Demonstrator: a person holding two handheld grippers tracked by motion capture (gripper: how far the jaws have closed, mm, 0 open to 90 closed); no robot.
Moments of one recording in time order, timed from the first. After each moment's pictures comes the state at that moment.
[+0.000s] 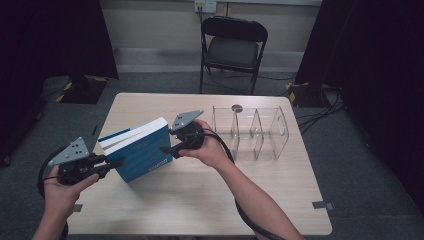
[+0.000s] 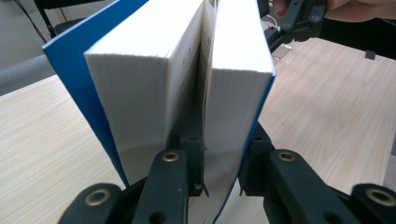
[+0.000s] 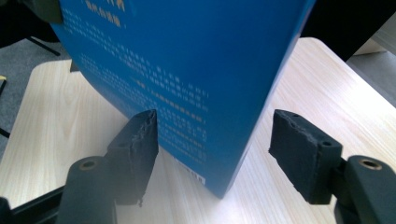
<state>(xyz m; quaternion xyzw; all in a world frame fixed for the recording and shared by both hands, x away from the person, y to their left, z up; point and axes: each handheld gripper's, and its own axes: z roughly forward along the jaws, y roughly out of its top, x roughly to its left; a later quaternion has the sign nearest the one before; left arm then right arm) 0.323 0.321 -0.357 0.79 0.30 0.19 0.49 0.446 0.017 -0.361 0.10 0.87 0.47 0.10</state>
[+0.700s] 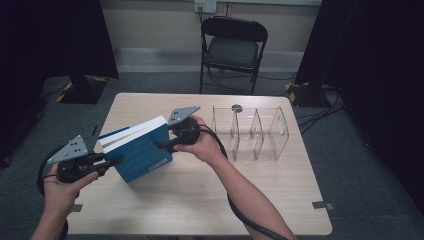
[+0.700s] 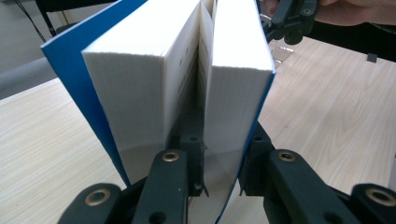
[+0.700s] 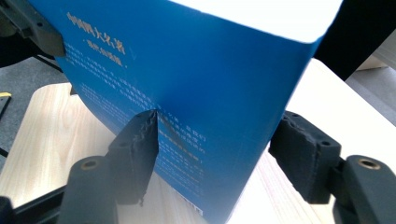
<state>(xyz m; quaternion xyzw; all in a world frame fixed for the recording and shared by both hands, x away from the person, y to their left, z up) 0.328 0.325 -0.357 0.79 0.30 0.19 0.50 0.456 0.030 -0.358 0.09 0.86 0.49 0.10</state>
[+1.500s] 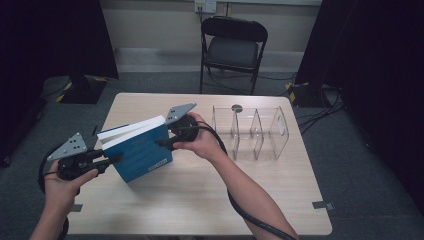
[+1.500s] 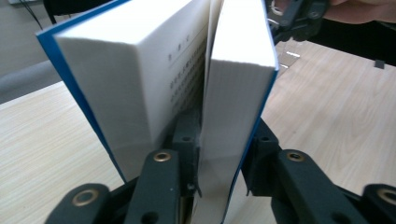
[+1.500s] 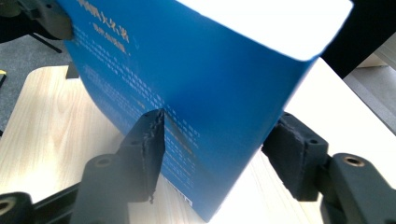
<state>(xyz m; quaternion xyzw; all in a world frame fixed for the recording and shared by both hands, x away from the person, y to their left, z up) 0.336 0.328 -0.360 0.78 0.31 0.20 0.50 0.459 0.032 -0.350 0.07 0.88 0.46 0.10</state>
